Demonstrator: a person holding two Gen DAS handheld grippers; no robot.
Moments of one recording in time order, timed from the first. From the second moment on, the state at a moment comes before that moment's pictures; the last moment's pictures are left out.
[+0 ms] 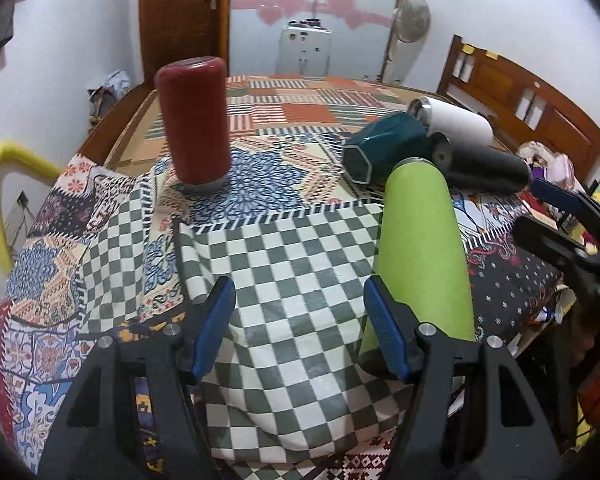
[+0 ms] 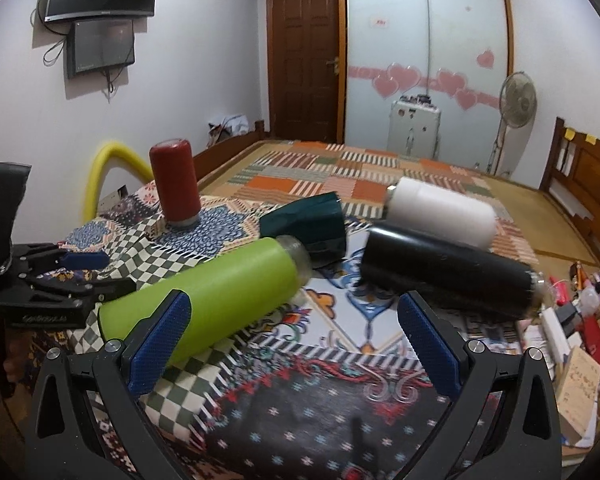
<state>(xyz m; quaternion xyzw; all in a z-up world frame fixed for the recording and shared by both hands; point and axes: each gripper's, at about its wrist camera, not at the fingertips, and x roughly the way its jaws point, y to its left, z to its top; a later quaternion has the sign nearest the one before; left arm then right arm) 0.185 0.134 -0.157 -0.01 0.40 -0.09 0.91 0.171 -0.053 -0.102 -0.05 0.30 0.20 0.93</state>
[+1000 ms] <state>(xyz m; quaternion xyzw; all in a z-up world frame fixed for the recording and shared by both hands) 0.154 0.056 -0.175 0.00 0.39 -0.18 0.90 0.210 -0.048 -0.131 -0.07 0.42 0.22 0.88</state>
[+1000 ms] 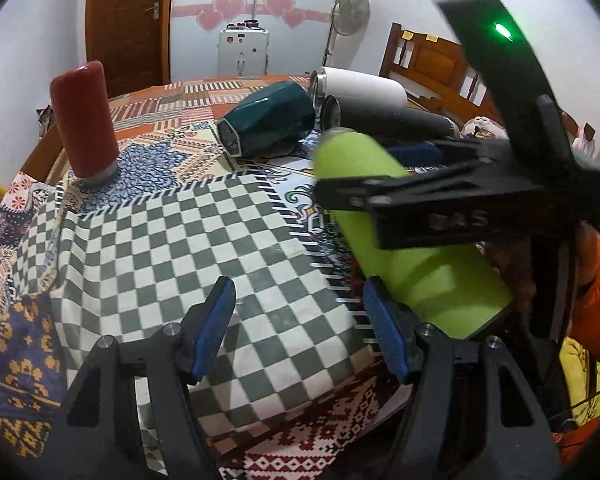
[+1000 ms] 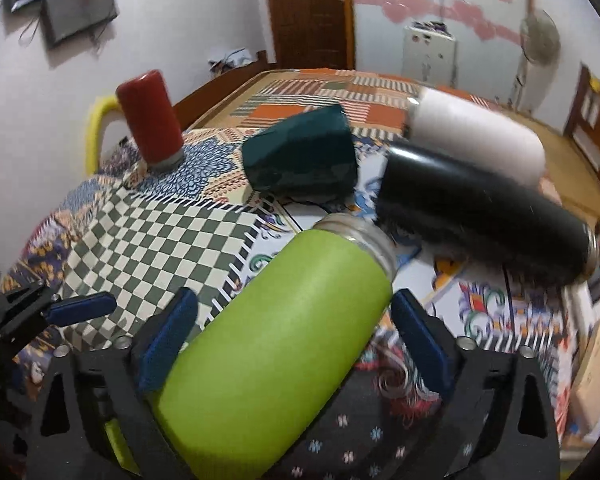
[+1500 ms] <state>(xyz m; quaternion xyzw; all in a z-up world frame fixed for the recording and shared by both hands) 0.137 0.061 -0.160 0.01 0.35 -0.15 0.92 0.209 -0.055 -0.126 -0.08 0.49 0.23 0.83</state>
